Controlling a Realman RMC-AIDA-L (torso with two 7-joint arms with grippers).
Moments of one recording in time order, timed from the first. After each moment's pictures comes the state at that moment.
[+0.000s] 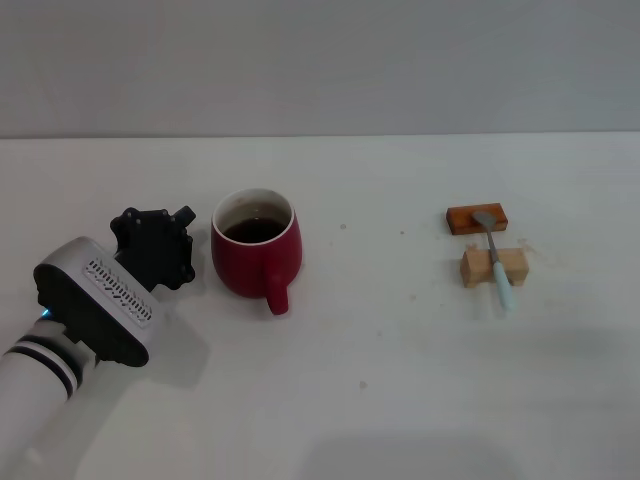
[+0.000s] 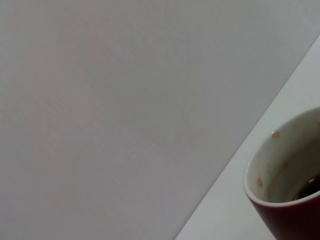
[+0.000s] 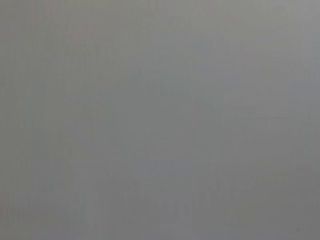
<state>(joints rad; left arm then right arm) -0.52 -2.07 -0.62 -0.21 2.28 0.90 0.56 0.17 2.09 0.88 0.24 -2.25 -1.68 0.13</state>
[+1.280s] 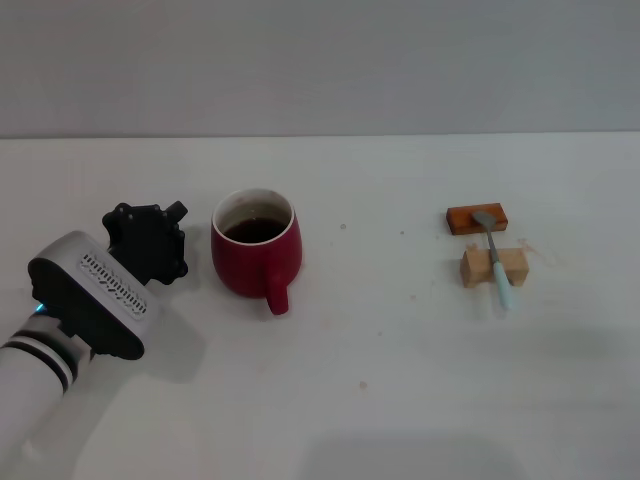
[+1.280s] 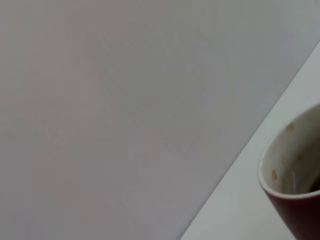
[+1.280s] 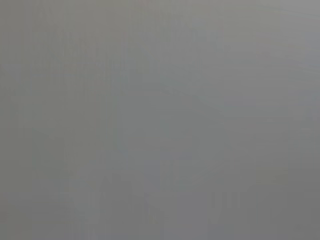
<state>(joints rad) -0.52 -2.07 -0.64 -0.19 2.29 0.90 0.56 0.17 2.09 0.88 0.24 -2.25 -1.68 0.13</state>
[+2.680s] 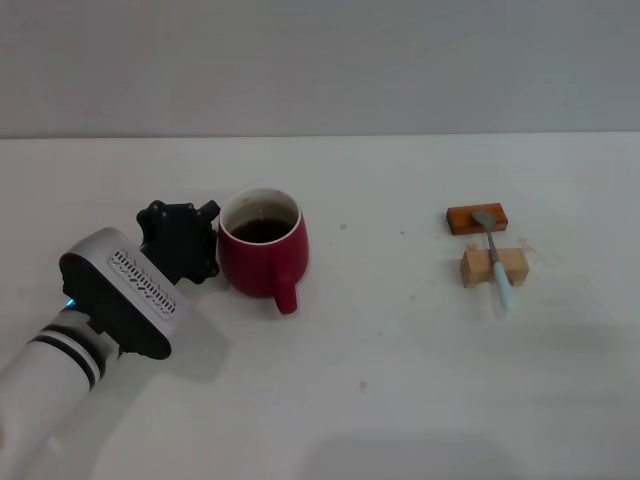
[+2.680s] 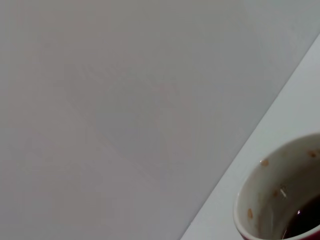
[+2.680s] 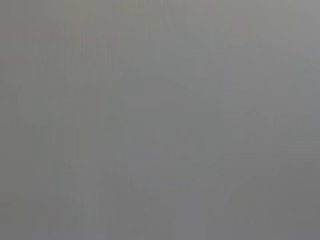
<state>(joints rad) -0.54 -2.07 -0.61 -0.24 2.29 0.87 0.56 0.18 2.08 0.88 0.22 -2.25 -1.66 0.13</state>
